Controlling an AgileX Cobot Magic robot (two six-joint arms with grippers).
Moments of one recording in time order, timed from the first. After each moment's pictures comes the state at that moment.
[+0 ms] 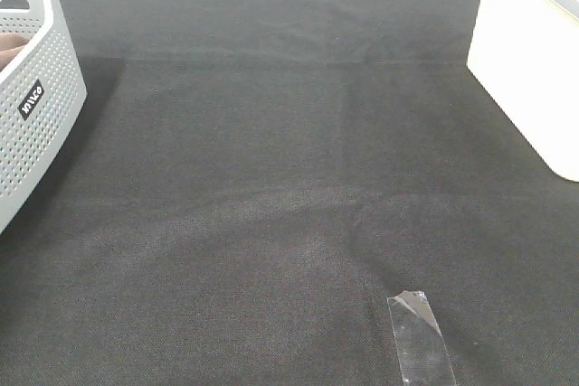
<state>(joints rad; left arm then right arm) 0.23 2.06 -1.62 0.26 1.08 0.96 0.12 0.00 -0.50 0.00 1.05 -0.07</state>
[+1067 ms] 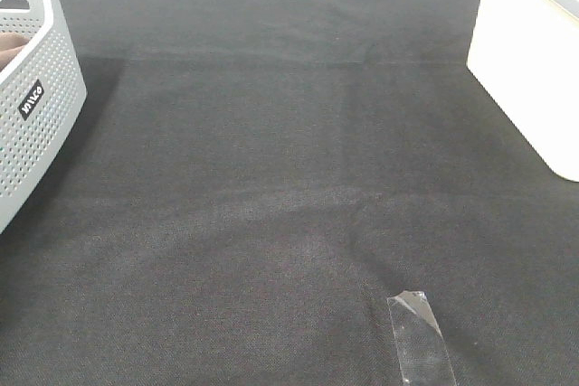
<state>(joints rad) 0.23 2.07 -1.62 0.17 1.03 0.98 0.12 0.00 -0.50 0.00 1.05 -0.07</state>
